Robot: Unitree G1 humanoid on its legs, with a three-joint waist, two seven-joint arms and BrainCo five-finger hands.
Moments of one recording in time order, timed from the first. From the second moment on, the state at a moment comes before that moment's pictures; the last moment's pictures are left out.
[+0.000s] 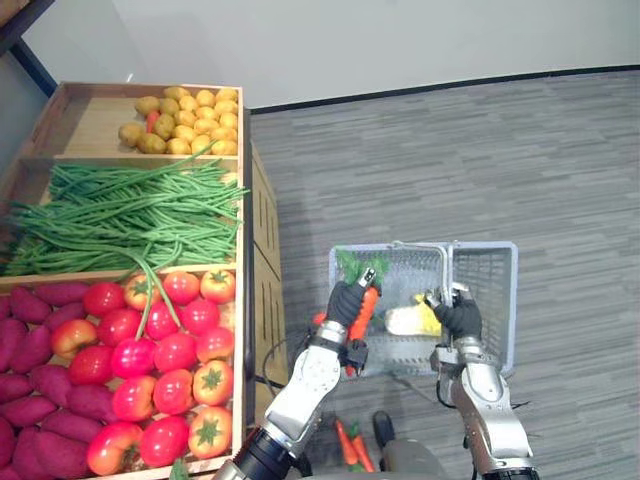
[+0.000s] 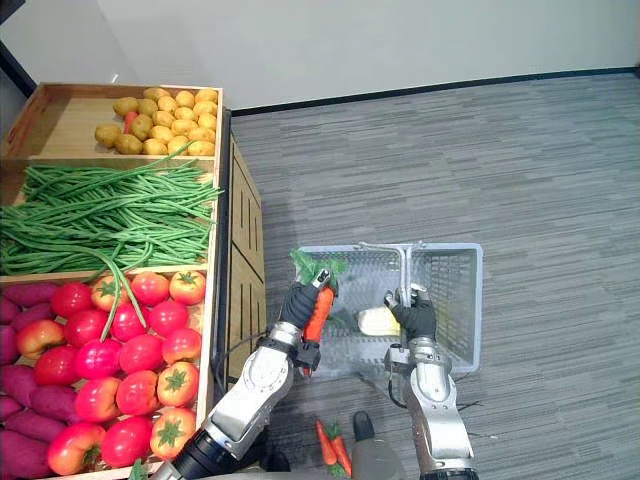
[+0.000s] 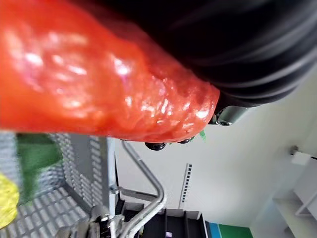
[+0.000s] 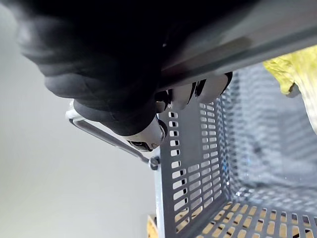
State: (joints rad) left arm -0.08 0.02 -0.56 0.16 -0.15 -0.14 0.19; right arm 0.12 -0.09 0.05 -0.08 0.28 -0.01 -0.12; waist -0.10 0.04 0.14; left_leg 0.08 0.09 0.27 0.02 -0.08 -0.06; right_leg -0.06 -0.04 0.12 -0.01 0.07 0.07
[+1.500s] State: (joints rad) left arm -0.45 0.03 -0.50 0.52 0.10 -0.05 0.16; right arm 0.19 -0.17 0.37 0.04 0.40 0.05 0.08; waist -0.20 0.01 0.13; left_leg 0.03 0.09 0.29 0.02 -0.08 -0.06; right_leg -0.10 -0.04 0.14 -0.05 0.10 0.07
